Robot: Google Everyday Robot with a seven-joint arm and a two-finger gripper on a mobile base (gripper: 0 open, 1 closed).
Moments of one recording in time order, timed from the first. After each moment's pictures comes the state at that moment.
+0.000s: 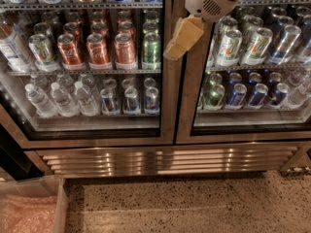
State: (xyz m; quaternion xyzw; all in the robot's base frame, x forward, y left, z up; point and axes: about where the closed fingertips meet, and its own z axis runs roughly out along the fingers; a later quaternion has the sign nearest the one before) arm 0.589 -0.048 1.003 -0.62 0.70 0.05 0.34
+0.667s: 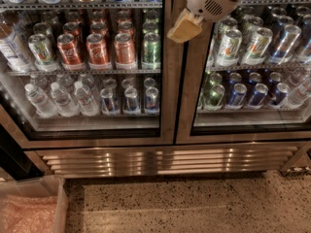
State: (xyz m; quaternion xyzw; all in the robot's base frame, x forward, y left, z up) arm 0.589 -0.048 1.003 -0.62 0.70 0.05 0.34
